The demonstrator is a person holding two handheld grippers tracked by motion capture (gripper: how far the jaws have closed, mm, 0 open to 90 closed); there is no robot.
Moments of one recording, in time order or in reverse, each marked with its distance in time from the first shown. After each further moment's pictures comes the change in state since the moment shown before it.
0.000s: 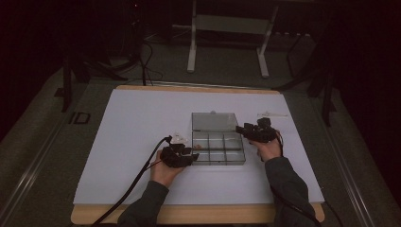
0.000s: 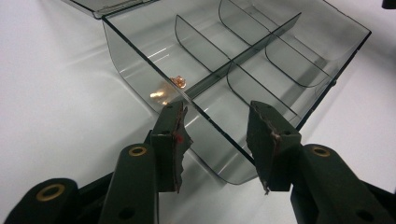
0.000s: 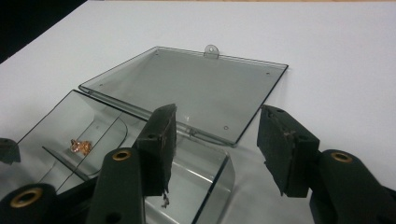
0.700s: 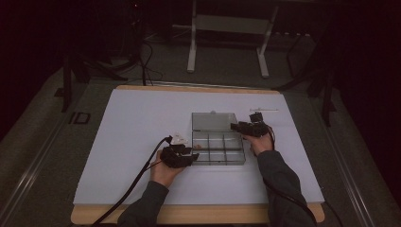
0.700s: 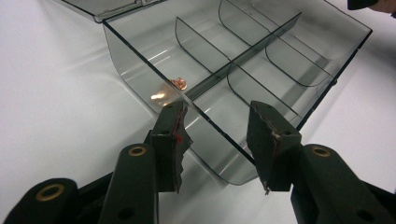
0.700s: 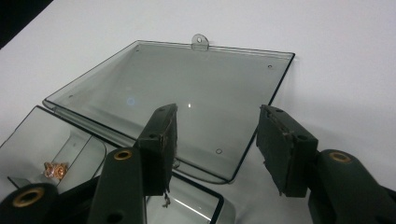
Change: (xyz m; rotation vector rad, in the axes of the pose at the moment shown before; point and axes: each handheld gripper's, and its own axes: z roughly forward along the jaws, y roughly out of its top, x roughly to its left) left arm -0.002 -0.001 0.000 -0.009 0.011 0.014; right arm -0.009 0.009 0.037 0.074 -0.011 0.088
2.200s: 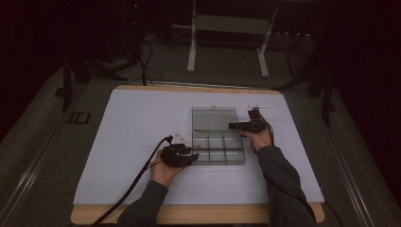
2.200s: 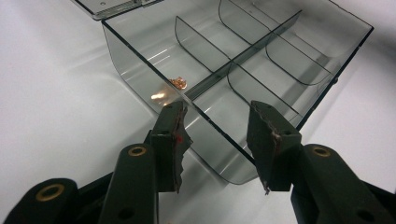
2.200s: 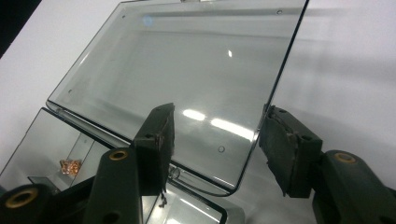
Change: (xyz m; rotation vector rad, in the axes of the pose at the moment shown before) left arm 0.000 0.002 0.000 0.013 0.001 0.004; right arm -0.006 0.013 0.010 0.124 0.048 0.082
